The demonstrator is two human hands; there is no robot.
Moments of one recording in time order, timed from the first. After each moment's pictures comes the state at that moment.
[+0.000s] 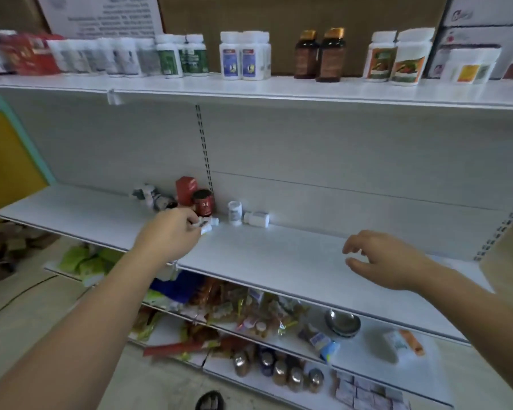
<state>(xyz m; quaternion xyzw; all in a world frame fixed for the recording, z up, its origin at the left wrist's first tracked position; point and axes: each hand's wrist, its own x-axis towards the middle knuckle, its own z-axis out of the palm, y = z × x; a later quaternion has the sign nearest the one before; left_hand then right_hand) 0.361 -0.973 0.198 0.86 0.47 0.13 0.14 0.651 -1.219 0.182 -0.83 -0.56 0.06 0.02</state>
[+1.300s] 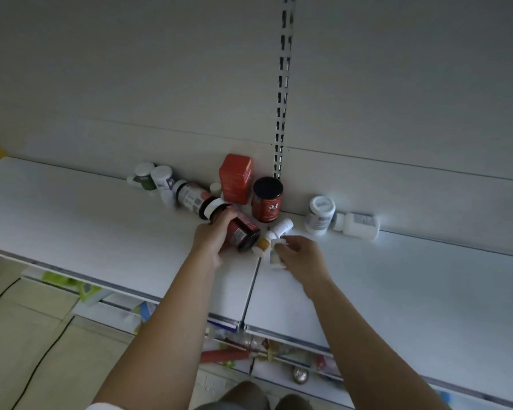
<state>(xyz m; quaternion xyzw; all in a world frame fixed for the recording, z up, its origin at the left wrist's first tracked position) 0.431 -0.597 -0.031 0.41 0.56 0.24 0.68 0.537 -0.749 -0.032 -0.77 -0.19 0.36 0.49</state>
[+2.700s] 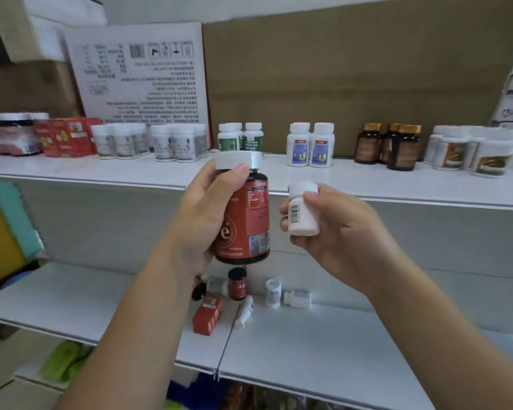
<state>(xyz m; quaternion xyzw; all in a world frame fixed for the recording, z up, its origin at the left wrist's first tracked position) 0.321 -0.865 0.360 0.63 0.11 0.40 0.66 0.452 -0.988 0.352 -0.41 -0.41 0.38 0.72</state>
